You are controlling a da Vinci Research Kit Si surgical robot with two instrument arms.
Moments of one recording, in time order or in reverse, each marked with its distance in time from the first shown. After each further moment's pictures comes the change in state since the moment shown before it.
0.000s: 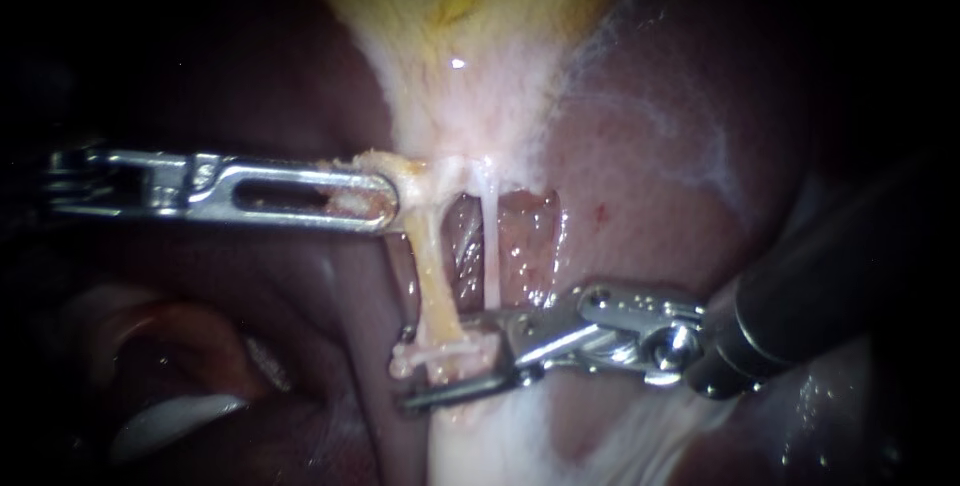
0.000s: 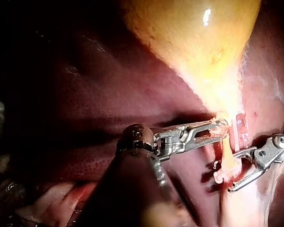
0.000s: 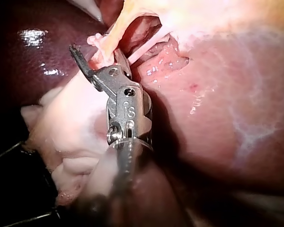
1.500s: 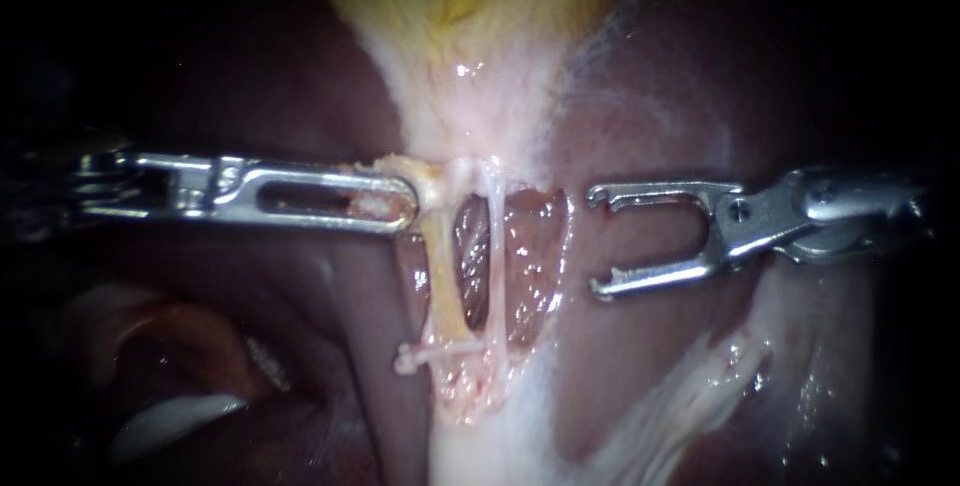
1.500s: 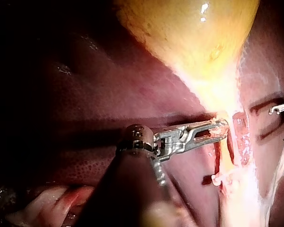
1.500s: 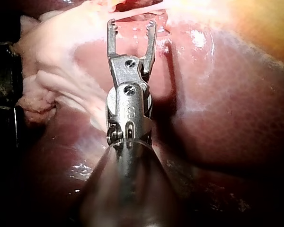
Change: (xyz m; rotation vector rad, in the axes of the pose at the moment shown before) right arm 0.006 0.000 -0.019 -0.108 -0.005 -0.259; left arm 0.000 0.003 0.004 -0.010 -0.015 0.010
